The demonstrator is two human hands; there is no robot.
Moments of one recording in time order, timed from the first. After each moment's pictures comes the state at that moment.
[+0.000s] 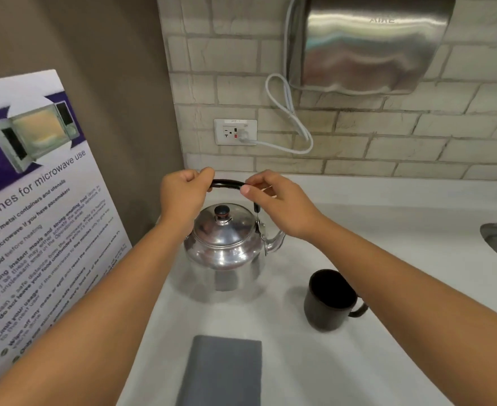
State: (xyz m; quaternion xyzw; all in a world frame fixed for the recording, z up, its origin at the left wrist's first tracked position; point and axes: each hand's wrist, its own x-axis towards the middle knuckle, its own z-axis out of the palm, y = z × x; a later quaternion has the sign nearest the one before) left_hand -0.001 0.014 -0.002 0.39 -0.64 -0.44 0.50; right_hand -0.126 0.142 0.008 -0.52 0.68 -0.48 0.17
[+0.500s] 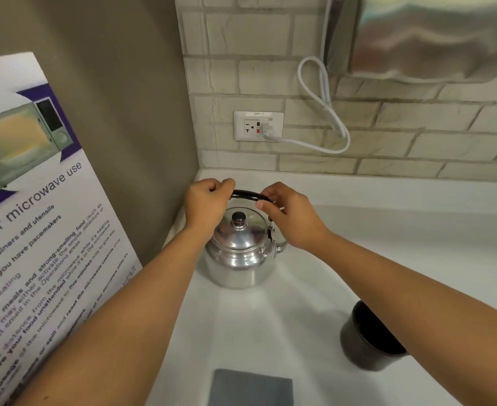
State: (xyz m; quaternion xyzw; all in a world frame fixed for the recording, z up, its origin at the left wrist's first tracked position) left_hand -0.037 -0.063 -0.058 0.40 -0.65 -0.44 0.48; right_hand -0.151 0.062 -0.045 -0.52 0.71 -0.46 0.14
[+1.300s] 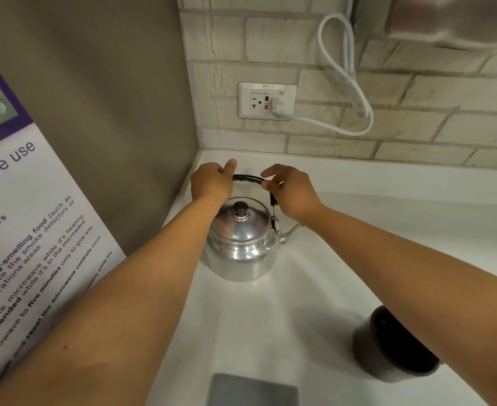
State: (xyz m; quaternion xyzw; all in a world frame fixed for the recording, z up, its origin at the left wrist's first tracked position) left_hand -0.072 -0.118 -0.081 0.52 -0.75 -0.29 0.29; right_hand -0.185 0.002 -0.072 -0.47 0.76 -0.42 0.15
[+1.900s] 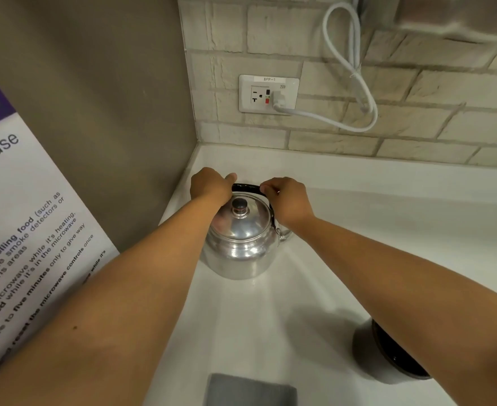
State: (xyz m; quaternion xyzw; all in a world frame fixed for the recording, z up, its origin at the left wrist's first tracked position) left_hand -0.075 -0.123 -0.096 0.58 -0.74 -0.29 0.17; right_hand -0.182 -0.005 -0.106 -0.45 0.79 -0.41 0.13
